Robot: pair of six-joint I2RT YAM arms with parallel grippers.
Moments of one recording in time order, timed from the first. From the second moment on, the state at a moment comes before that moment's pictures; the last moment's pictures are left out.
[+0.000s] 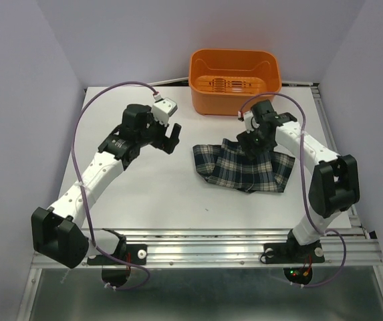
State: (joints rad) left arm -0.43 1.27 1.13 -0.38 0.20 0.14; right arm 0.31 1.71 1.36 -0.85 -0.01 -0.23
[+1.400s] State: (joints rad) left arm -0.39 1.22 1.07 -0.38 0.15 0.15; right arm -0.14 1.86 1.50 -0.82 0.04 -0.63
